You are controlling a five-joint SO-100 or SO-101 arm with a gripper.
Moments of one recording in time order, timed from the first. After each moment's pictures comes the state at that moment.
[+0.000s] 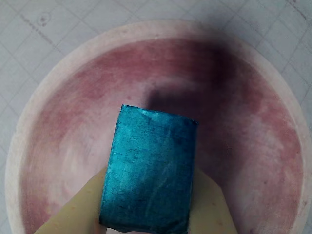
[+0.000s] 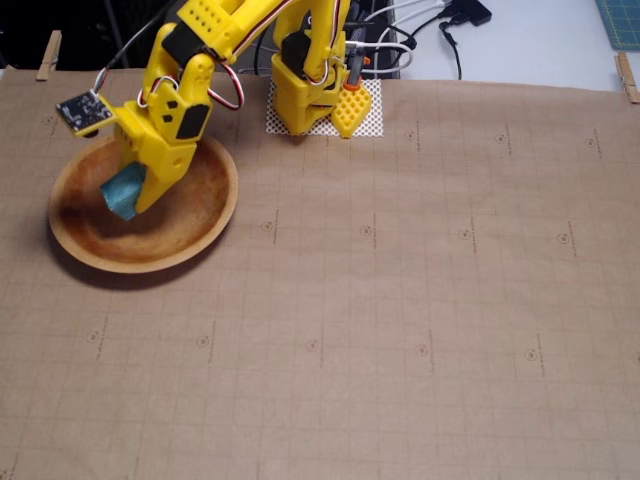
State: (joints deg) arm 47.8 107.3 132.0 34.8 91.3
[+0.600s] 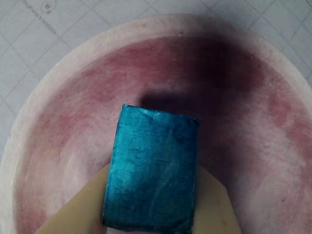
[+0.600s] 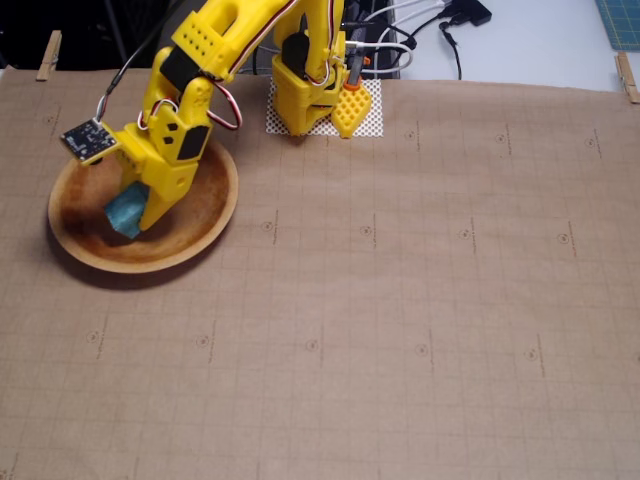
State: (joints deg) arm 46.3 98.6 130.1 30.8 90.5
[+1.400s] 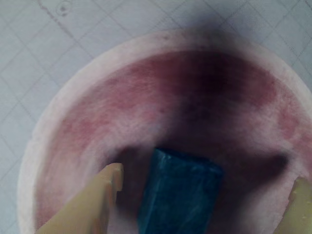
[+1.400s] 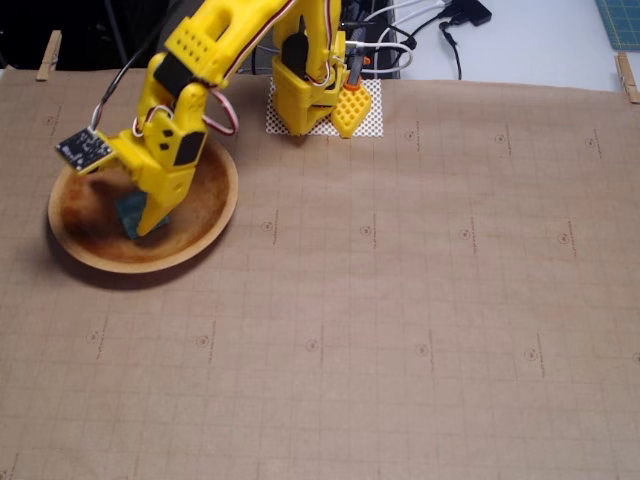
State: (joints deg) arm 43.5 103.1 127.9 37.0 90.1
